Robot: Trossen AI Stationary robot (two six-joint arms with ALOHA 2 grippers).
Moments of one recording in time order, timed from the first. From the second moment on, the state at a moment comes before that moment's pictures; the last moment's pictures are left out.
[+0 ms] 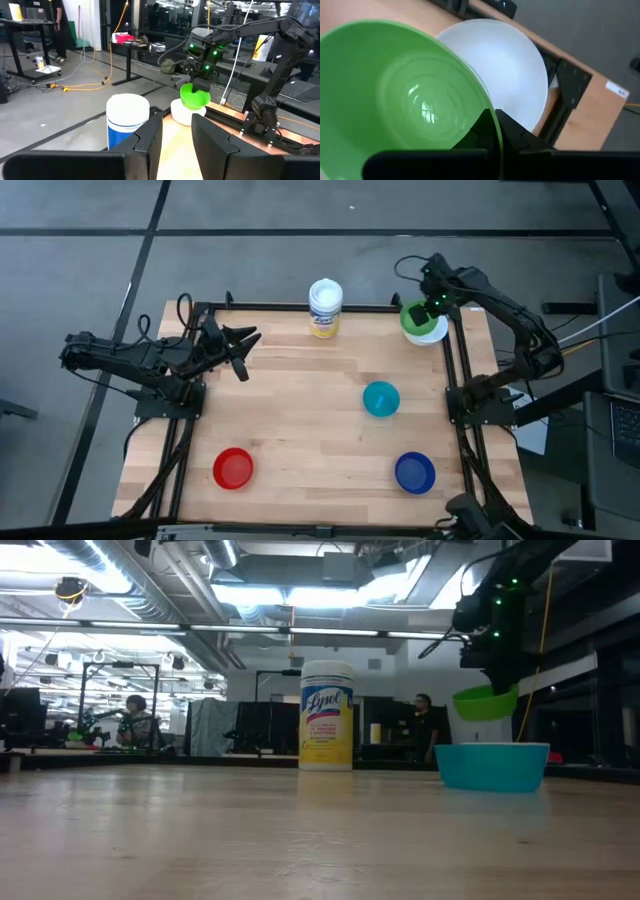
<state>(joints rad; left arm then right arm) -0.18 0.74 0.79 -0.12 -0.82 -0.21 -1.03 1.44 1.19 -1.06 0.16 0.03</state>
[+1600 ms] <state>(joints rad) -0.17 0.72 0.79 0.09 -0.50 -0.12 -1.04 1.20 0.83 -0.83 0.19 1.27</state>
